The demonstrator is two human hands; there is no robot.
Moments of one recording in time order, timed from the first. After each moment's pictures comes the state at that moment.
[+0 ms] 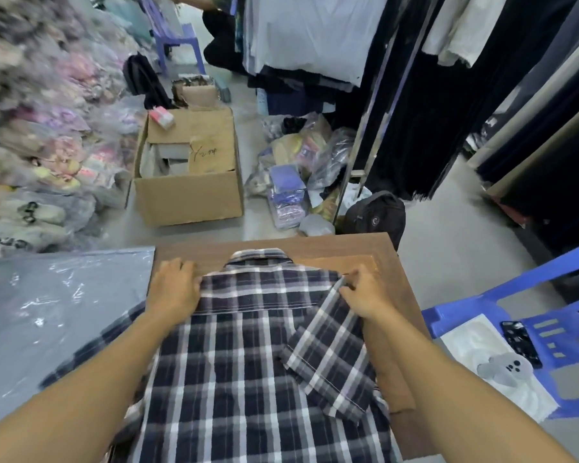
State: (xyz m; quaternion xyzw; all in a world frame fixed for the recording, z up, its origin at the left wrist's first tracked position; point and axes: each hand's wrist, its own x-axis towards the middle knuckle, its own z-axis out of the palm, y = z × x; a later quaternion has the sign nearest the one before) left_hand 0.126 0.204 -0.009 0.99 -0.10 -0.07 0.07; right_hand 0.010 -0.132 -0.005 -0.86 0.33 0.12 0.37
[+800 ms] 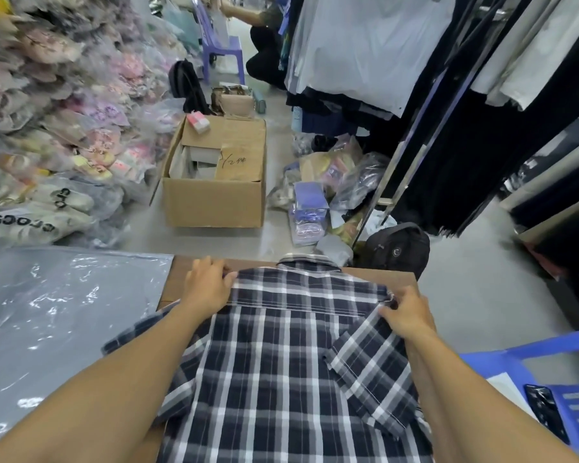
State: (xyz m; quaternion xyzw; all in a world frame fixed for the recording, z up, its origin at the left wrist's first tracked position) left_hand 0.161 0.171 -0.015 0.97 -0.03 -0.10 0.22; right_hand 0.045 -0.181 0.003 -0.88 0.37 0.10 0.27
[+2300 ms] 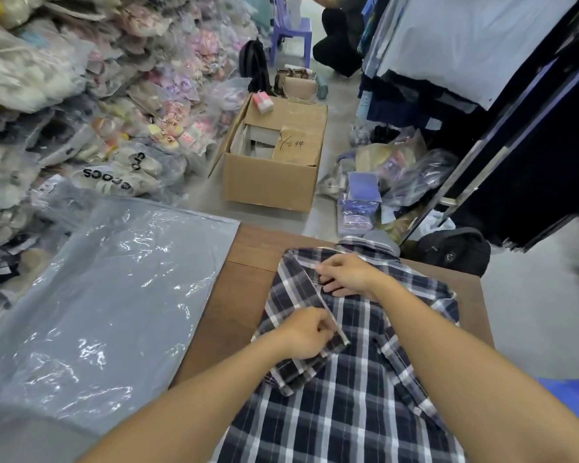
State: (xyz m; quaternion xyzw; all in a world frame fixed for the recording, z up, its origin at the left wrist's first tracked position) left_hand 0.039 0.138 0.014 0.82 -0.08 -0.41 0.40; right_hand 0.121 -0.015 0.017 -0.80 0.13 0.34 0.47
